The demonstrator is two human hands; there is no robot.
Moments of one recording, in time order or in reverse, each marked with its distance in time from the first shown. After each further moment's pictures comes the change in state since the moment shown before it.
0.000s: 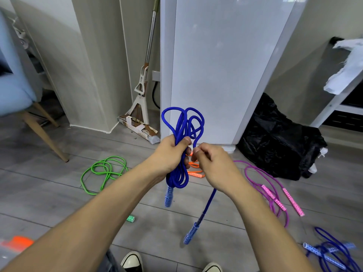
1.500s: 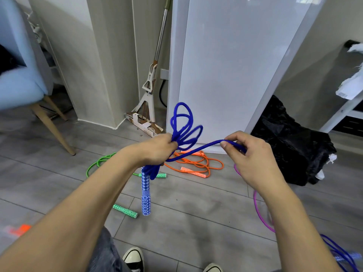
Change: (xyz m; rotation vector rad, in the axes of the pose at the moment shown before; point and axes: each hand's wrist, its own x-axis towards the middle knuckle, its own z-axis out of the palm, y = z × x) left_hand 0.007 0.017 -0.054 0.788 -0.134 -0.095; right_hand -0.008 0.014 -0.048 -0.018 0.231 -0.113
